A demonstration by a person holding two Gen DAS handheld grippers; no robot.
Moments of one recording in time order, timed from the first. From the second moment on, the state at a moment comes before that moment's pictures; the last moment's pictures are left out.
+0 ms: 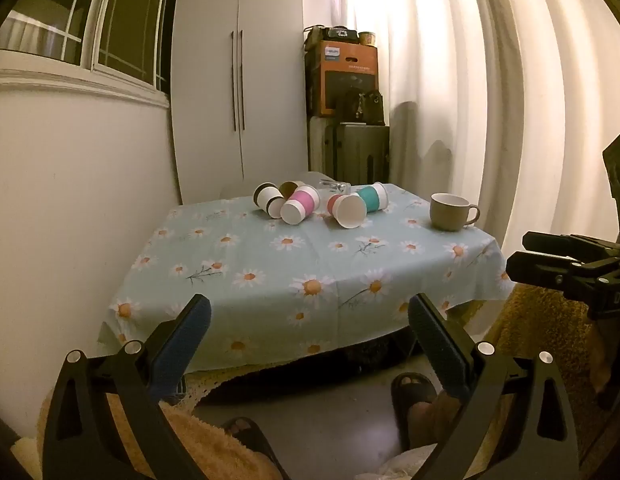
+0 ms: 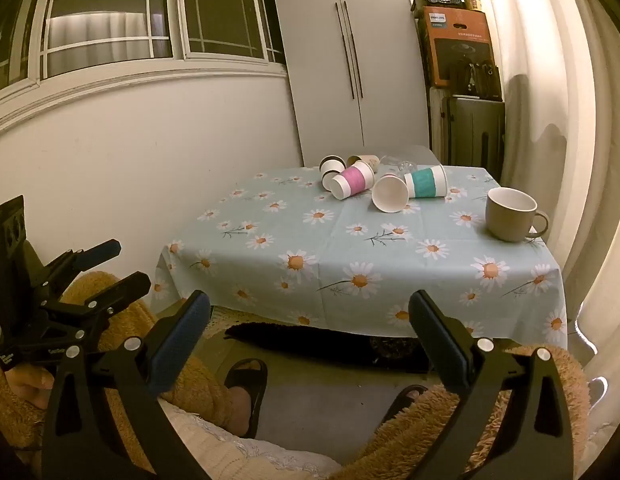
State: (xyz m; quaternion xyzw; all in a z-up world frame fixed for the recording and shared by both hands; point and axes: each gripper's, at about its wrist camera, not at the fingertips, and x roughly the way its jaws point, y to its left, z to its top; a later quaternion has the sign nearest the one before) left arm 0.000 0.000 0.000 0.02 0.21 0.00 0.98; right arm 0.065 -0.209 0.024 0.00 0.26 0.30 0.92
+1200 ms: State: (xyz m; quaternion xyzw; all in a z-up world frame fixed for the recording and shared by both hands) left arm 0.000 -0.002 -0.008 0.02 0.21 -0.01 0.98; right arm 0.065 -0.208 0.025 0.00 0.27 0.30 0.92
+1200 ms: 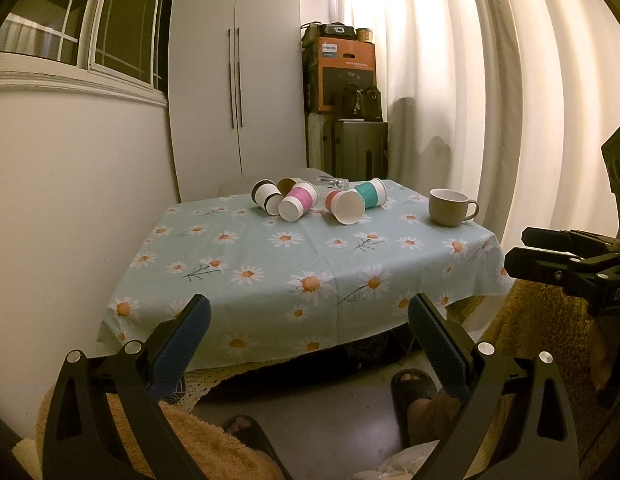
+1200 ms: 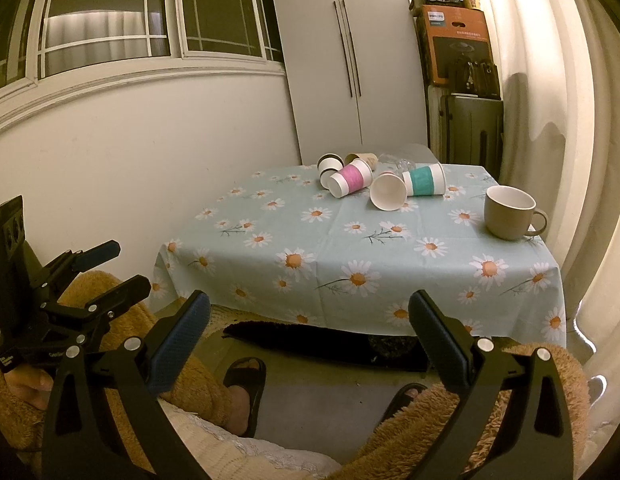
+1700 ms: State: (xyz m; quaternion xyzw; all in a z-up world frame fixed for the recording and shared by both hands) left arm 0.002 -0.001 -0.009 0.03 0.21 -0.01 0.98; right arm 0.068 -0.210 0.021 0.00 0.27 0.30 0.92
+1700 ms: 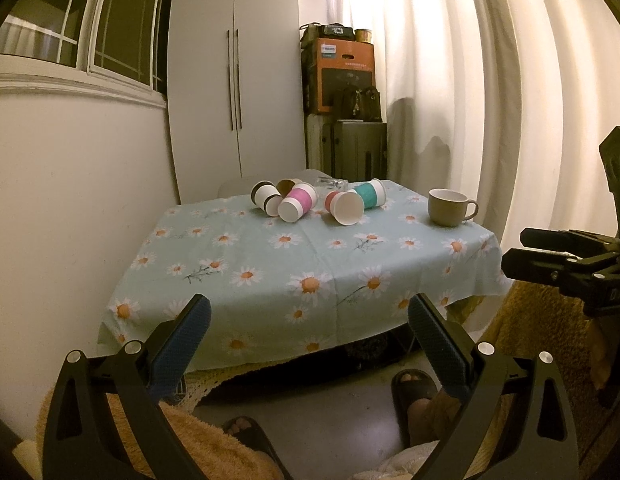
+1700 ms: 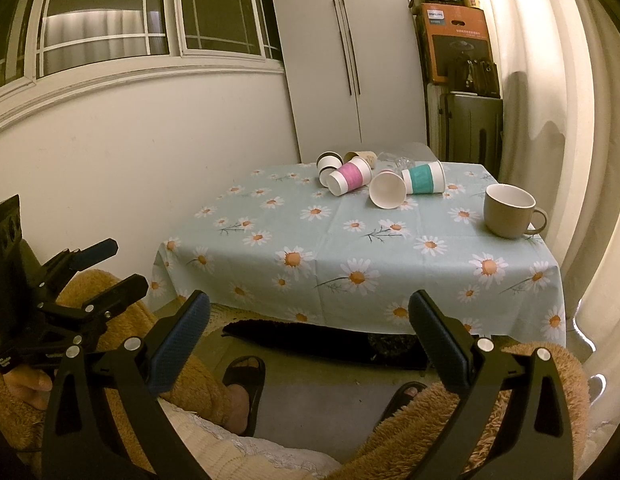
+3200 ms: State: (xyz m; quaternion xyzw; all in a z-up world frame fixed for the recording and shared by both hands) left arm 0.025 0.007 0.018 0.02 0.24 -0.04 0.97; right arm 0.079 -0.200 0.039 -0.01 0.26 0.28 0.93
